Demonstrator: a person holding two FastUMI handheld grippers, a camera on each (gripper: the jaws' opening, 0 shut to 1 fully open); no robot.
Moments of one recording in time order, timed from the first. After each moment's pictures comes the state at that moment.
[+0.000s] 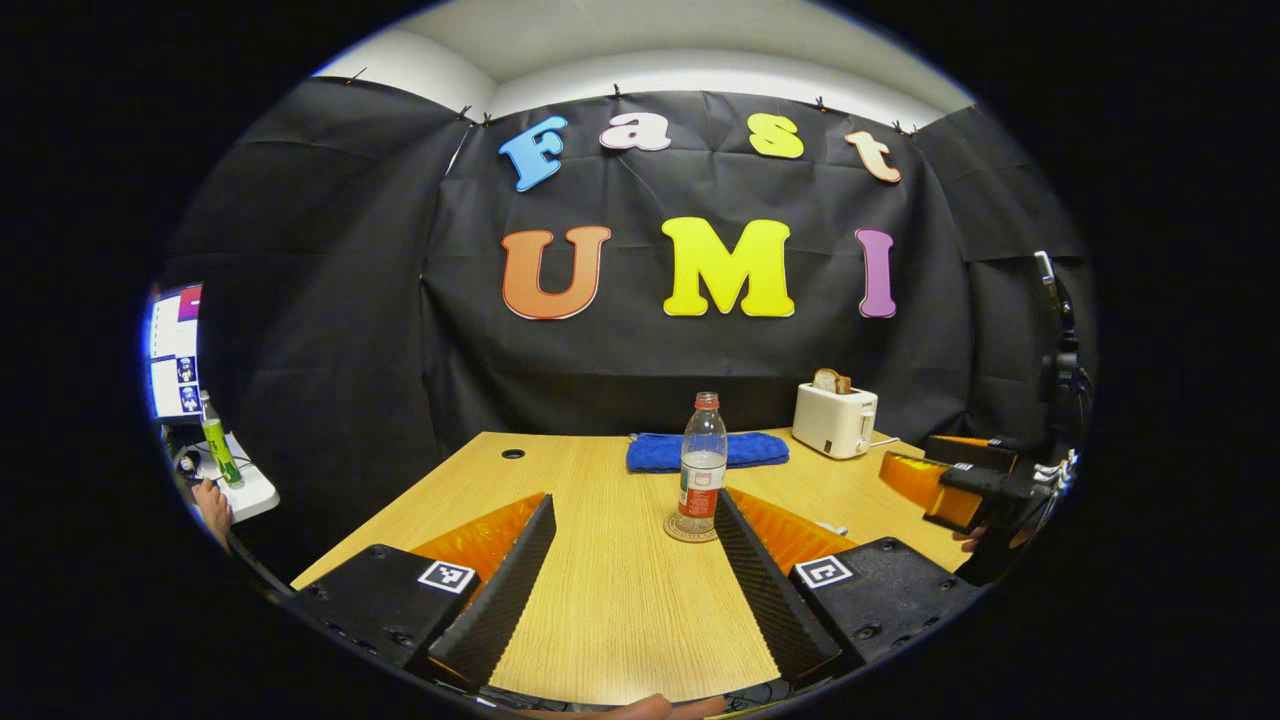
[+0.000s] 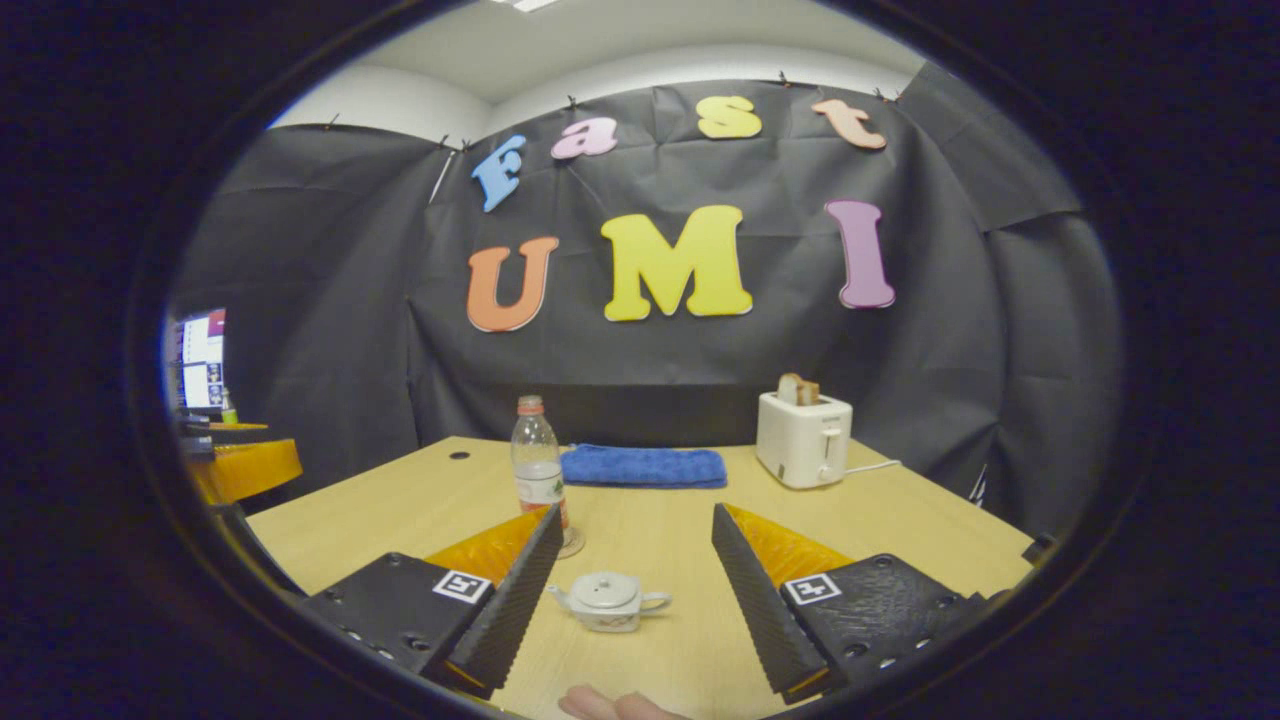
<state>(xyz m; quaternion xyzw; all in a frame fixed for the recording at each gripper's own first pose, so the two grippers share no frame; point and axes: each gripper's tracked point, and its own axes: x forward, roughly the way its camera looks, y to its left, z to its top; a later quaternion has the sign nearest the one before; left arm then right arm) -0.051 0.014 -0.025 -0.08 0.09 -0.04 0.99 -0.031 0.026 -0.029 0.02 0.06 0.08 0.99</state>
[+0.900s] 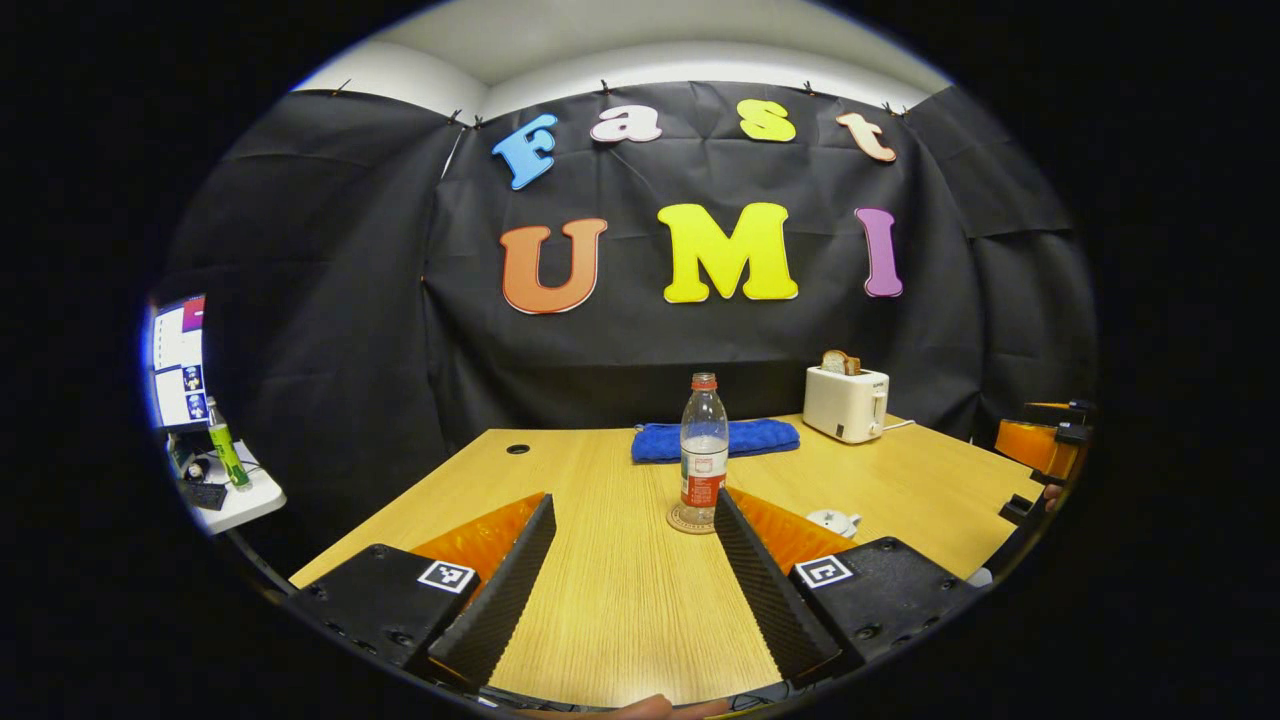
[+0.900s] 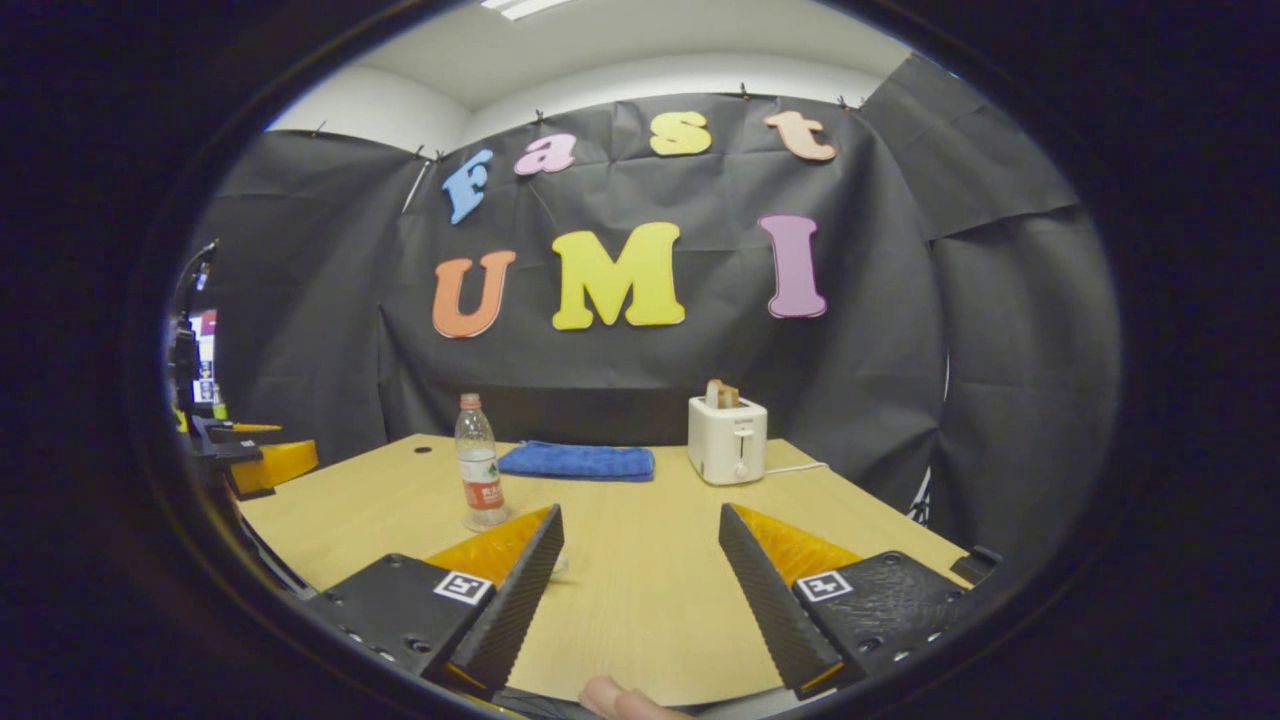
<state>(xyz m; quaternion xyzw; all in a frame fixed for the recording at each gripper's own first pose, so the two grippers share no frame) -0.043 -0.002 -0.048 -0.05 0.09 -0.02 0.99 -0.079 -0.060 -0.046 0.01 0.06 0.05 1.00</state>
